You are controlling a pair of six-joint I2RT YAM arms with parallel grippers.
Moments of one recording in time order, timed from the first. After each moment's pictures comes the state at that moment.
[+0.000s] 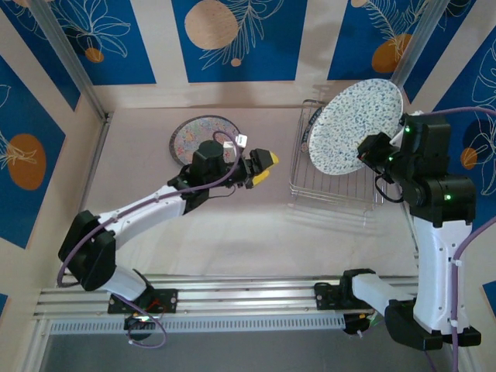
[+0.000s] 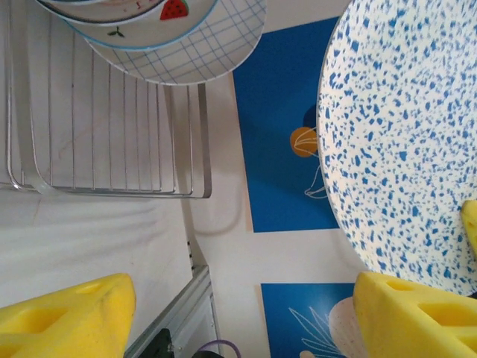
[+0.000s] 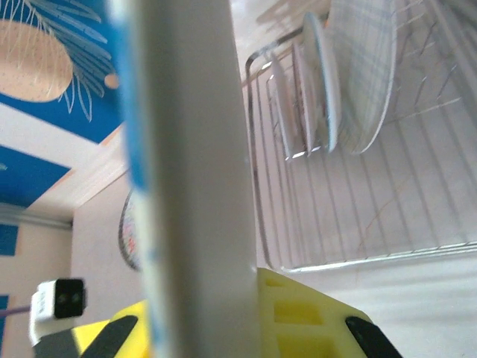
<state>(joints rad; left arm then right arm) -0.75 1.50 1.06 0.25 0.50 -1.26 0.07 1.05 1.71 -1.25 -0.09 0.69</state>
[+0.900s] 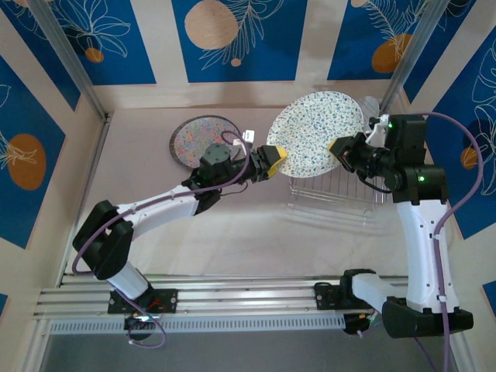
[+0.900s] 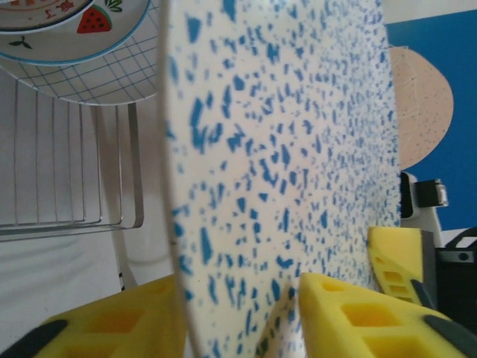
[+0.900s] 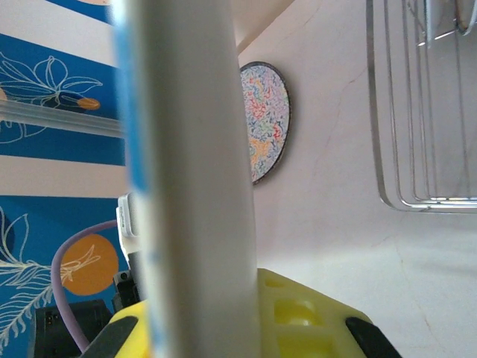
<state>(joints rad) -0.79 1.60 1.07 0.56 0.44 -1.43 0.02 1.07 1.47 -1.03 -0.54 0.80</state>
